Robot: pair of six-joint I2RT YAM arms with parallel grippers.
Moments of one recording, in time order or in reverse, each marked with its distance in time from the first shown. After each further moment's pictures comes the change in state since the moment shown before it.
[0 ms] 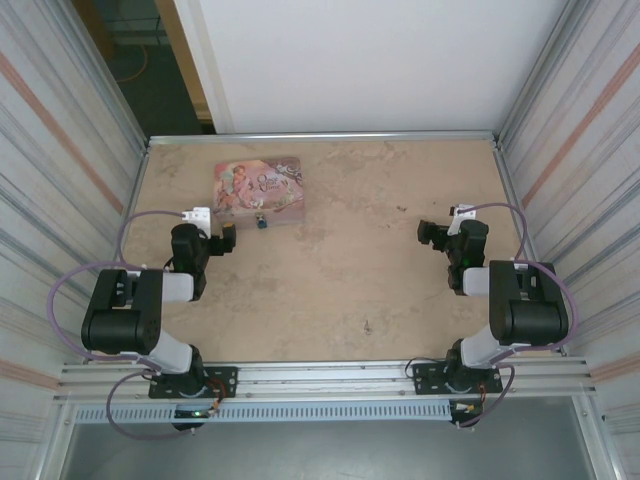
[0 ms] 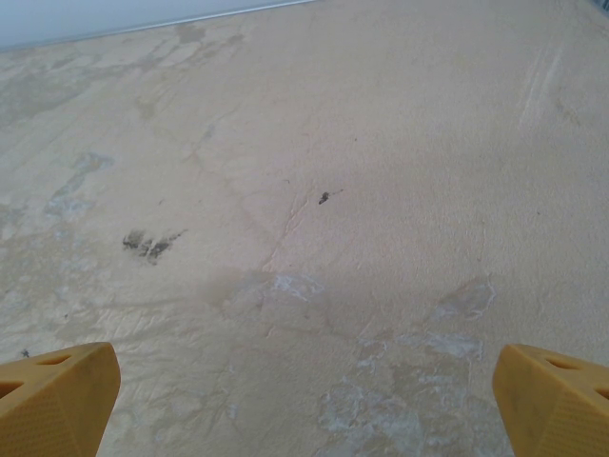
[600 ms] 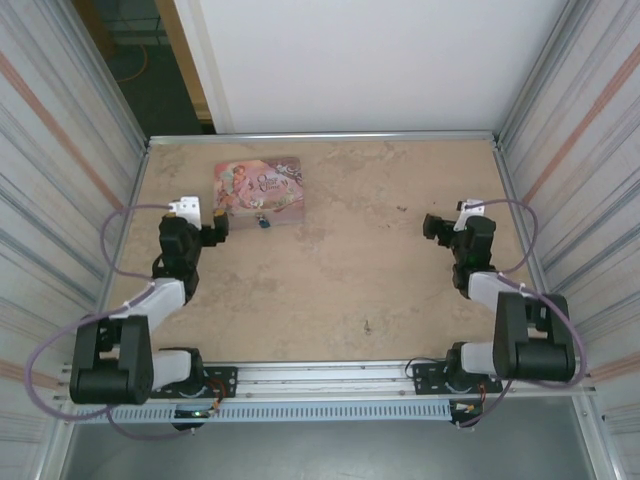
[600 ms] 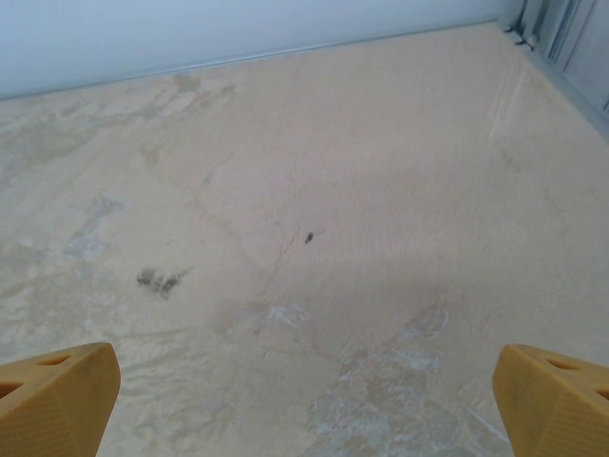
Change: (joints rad) left arm 0.000 -0.302 0.069 -0.262 -0.044 -0.024; right arm 0.003 -0.239 0.038 -0.240 0.045 0.020
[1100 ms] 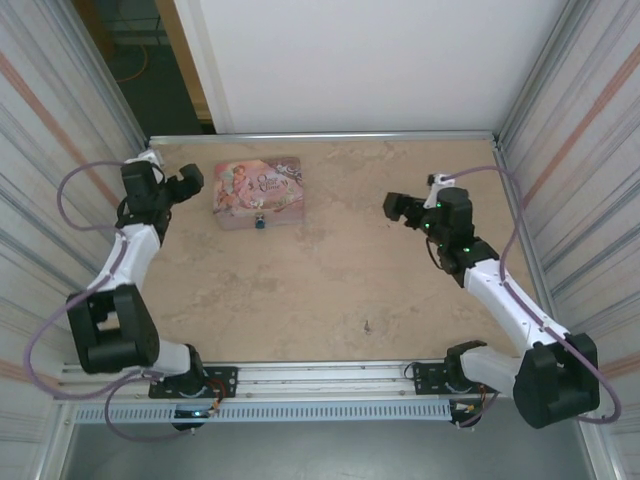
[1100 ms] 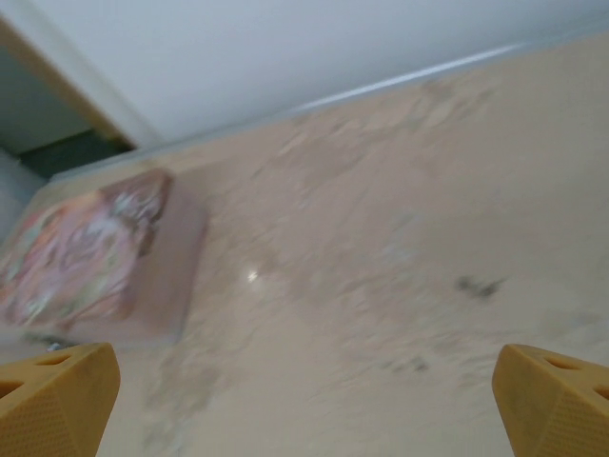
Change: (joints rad) left arm 0.208 0.244 0.545 -0.525 0.255 -0.368; right arm 0.375 -0.168 0.326 -0.525 -0.033 0.334
